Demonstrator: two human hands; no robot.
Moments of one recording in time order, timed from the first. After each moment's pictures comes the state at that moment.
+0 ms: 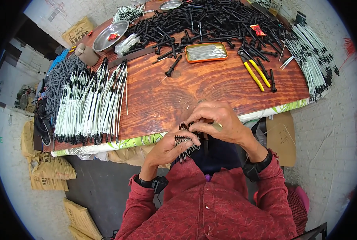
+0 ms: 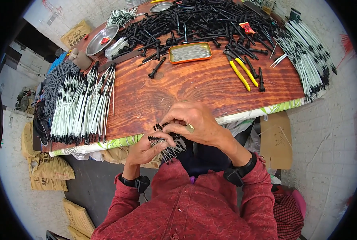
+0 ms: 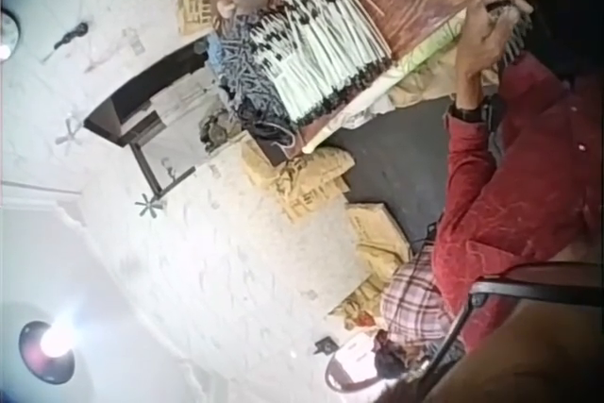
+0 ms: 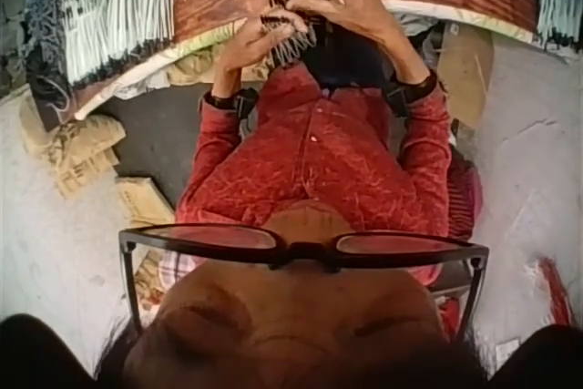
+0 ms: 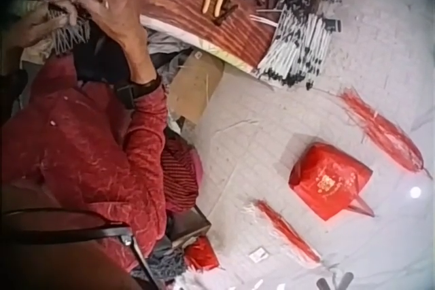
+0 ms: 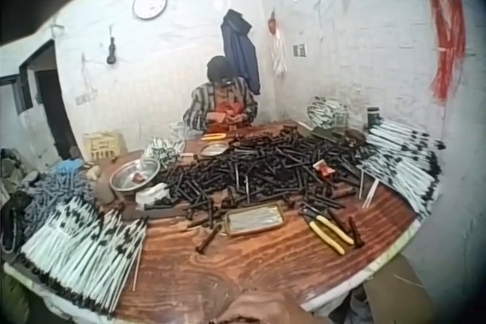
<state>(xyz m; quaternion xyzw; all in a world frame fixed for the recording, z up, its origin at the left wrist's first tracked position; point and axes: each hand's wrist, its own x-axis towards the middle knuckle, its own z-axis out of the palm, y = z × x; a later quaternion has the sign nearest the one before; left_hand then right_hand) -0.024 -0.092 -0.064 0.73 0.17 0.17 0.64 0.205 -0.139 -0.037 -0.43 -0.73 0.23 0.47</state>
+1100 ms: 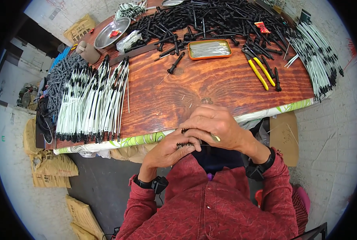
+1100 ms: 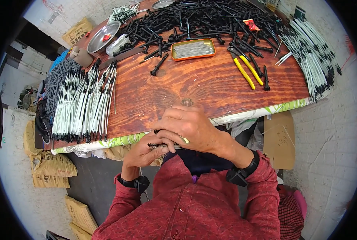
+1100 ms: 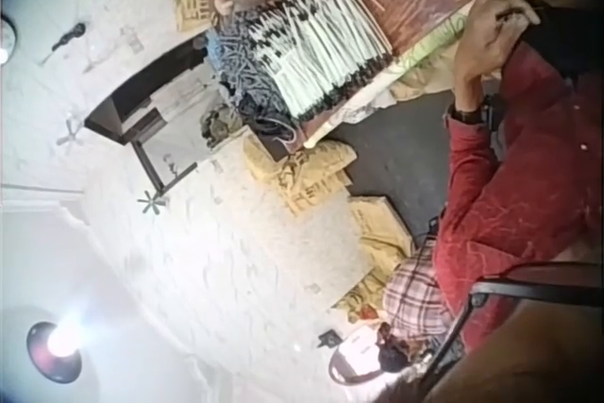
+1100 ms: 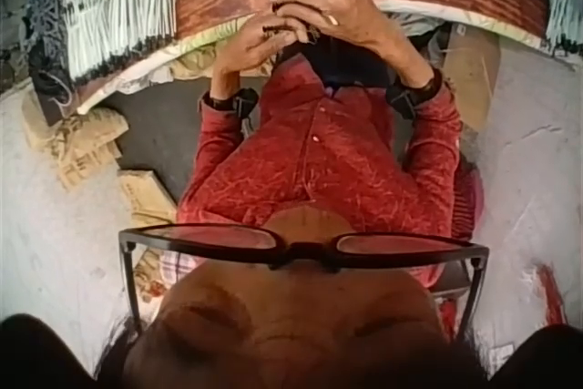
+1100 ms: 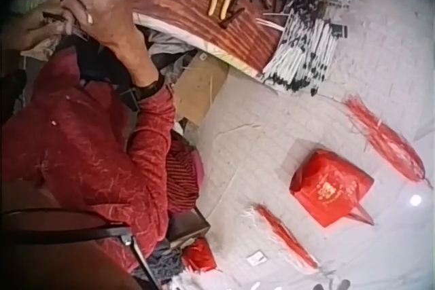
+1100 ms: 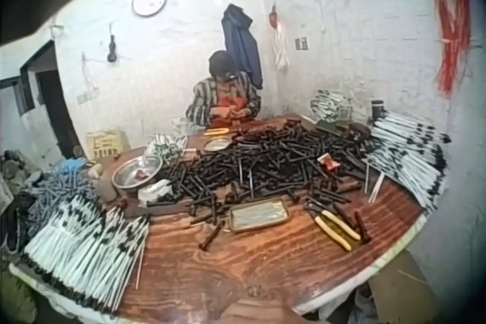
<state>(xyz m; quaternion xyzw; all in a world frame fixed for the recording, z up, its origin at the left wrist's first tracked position) -0.025 -0.090 -0.044 0.80 0.12 0.15 0.57 0.187 -0.139 -0.034 -0.38 -0.78 0.13 0.49</state>
